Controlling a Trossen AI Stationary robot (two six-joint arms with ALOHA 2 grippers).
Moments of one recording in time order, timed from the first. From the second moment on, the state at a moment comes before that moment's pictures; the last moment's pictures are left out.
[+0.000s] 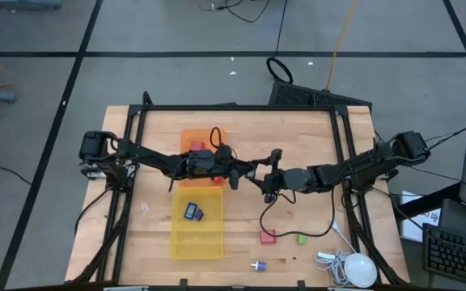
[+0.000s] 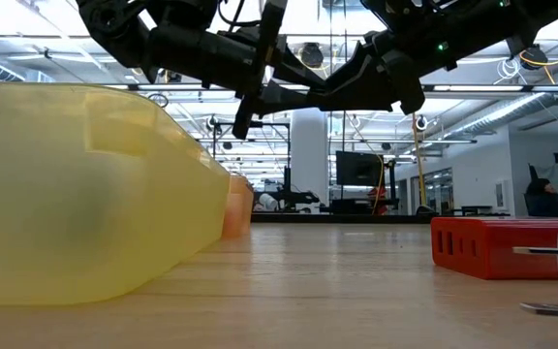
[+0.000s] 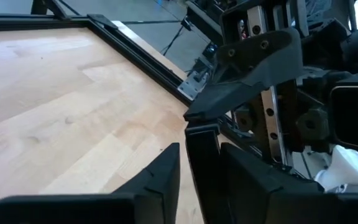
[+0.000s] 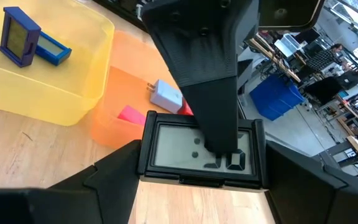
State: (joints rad) left arm -0.01 1.71 0.86 0.66 -0.15 -0.64; right arm 0.21 1.42 0.67 0.42 0.55 -0.46
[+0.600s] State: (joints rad) left arm -0.01 1.71 0.86 0.71 -0.09 -0.54; right arm 0.21 1.40 0.67 0.43 0.55 -0.33
